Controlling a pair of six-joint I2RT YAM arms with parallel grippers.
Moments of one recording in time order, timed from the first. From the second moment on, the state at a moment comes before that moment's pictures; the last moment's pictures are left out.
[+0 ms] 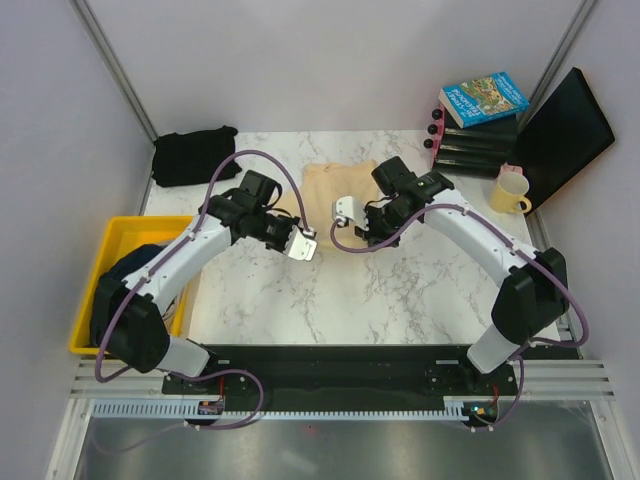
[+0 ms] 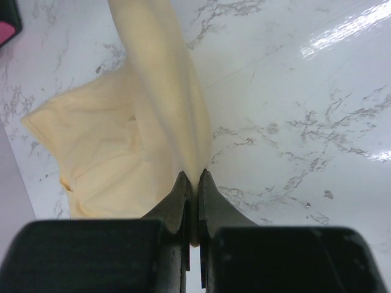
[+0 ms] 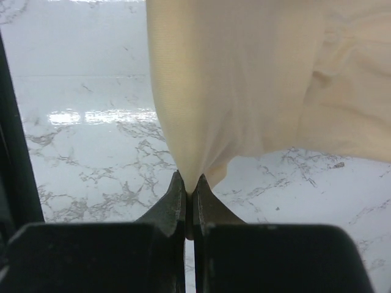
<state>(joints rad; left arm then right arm) -0.47 1.45 1.19 -0.77 0.68 1.50 0.54 1.65 1.45 -1.00 -0.41 -0.95</state>
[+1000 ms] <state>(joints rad) -0.36 1.78 1.63 -0.83 0.67 1.50 0.47 1.98 1.90 -0.77 -0.16 -0.97</state>
